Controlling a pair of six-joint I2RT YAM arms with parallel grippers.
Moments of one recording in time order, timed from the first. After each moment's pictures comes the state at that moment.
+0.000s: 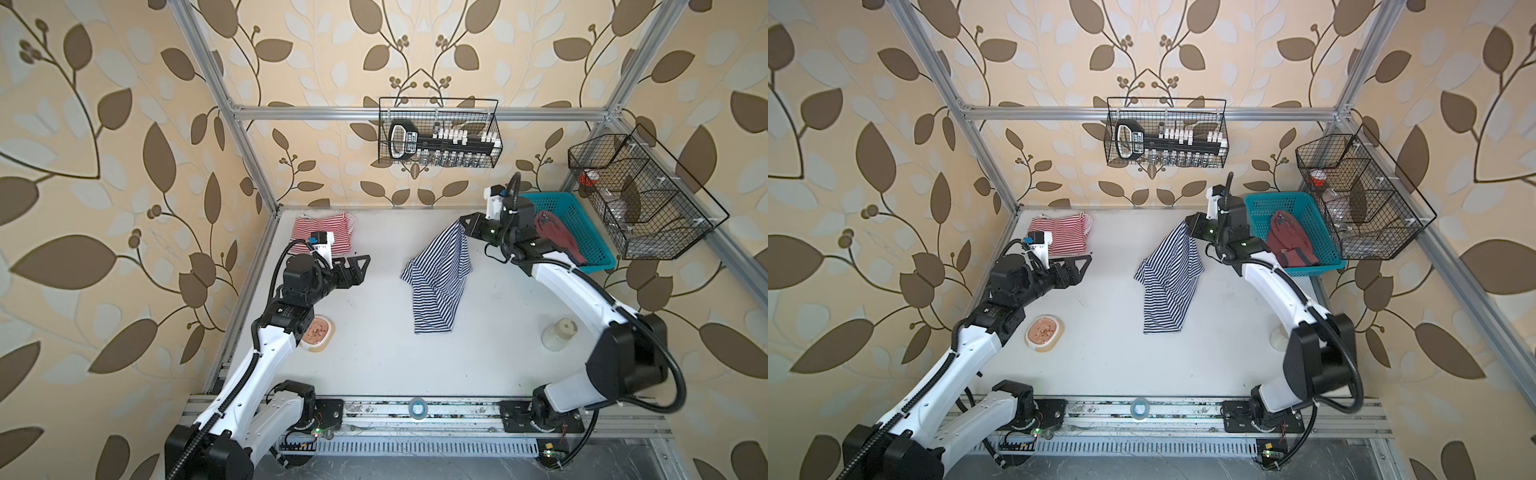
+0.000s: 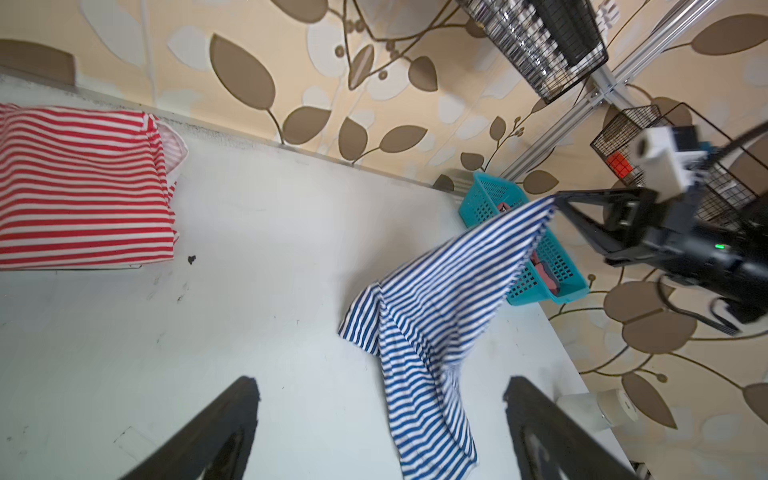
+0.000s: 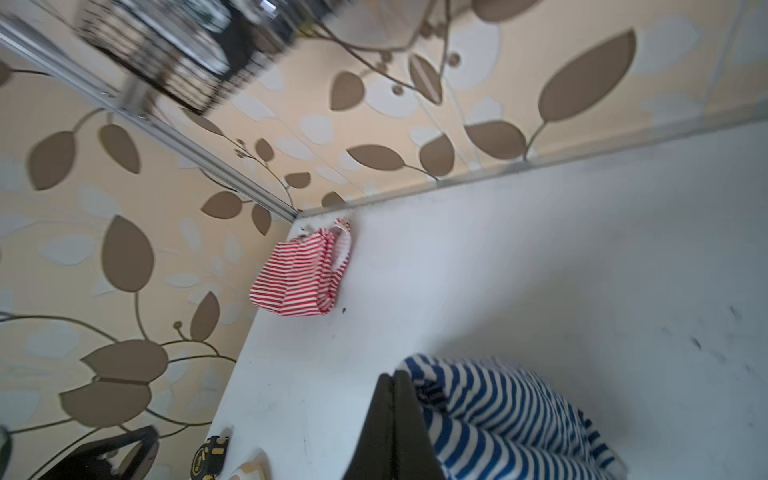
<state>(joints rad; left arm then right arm) -0.19 0.94 0.70 -0.09 0.37 -0.48 0.22 1.63 1.28 -0.16 -0.27 0.56</state>
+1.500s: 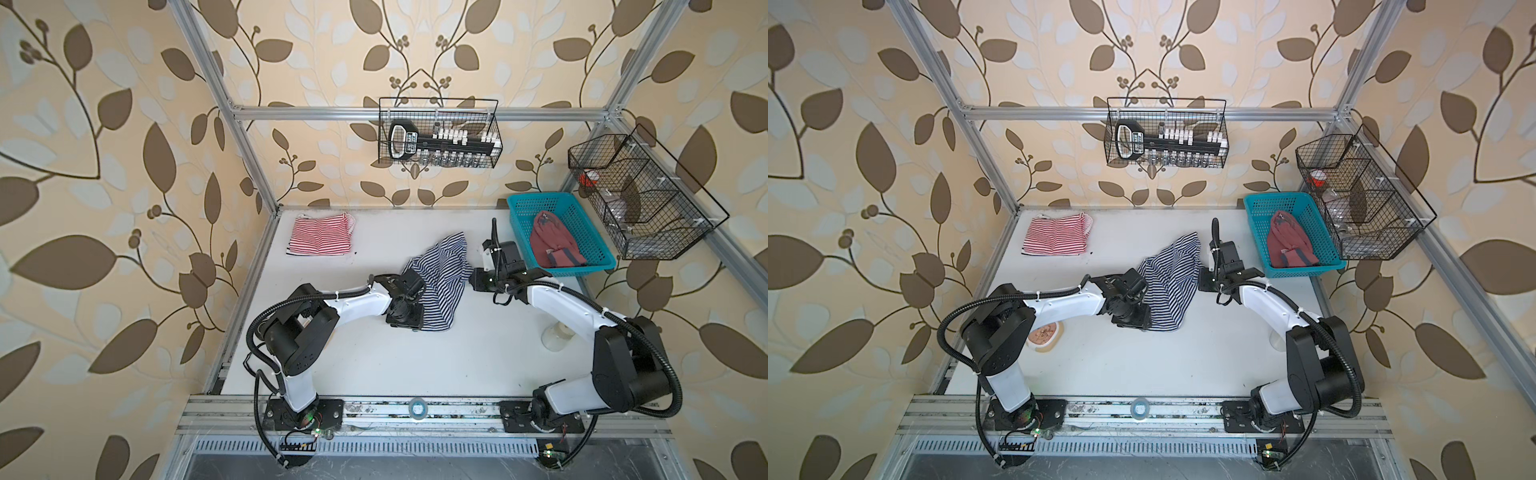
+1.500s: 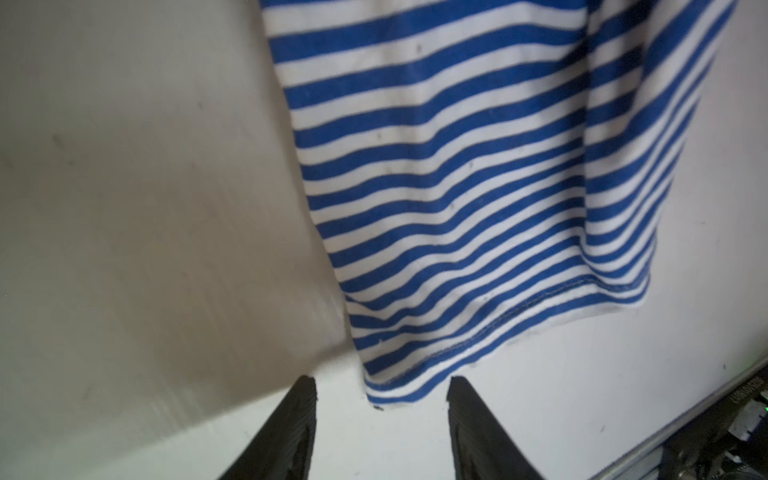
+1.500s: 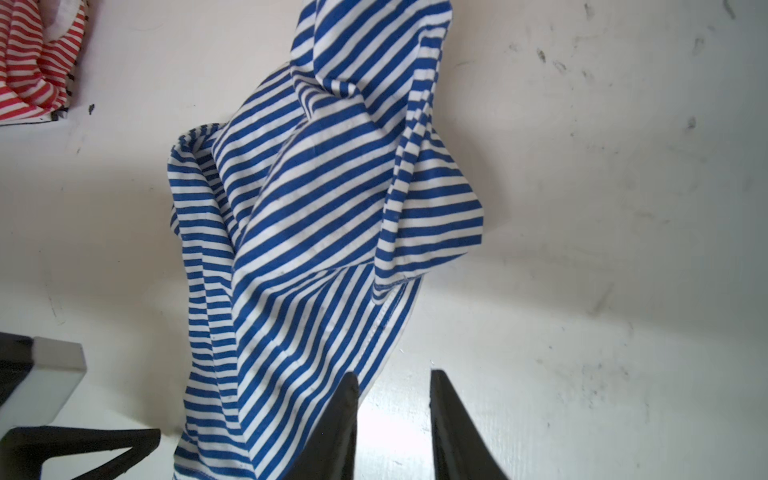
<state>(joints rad) -0.77 1.78 1.09 -0.53 0.20 -0.62 0.27 1.49 0.91 -0.35 -0.08 0.31</state>
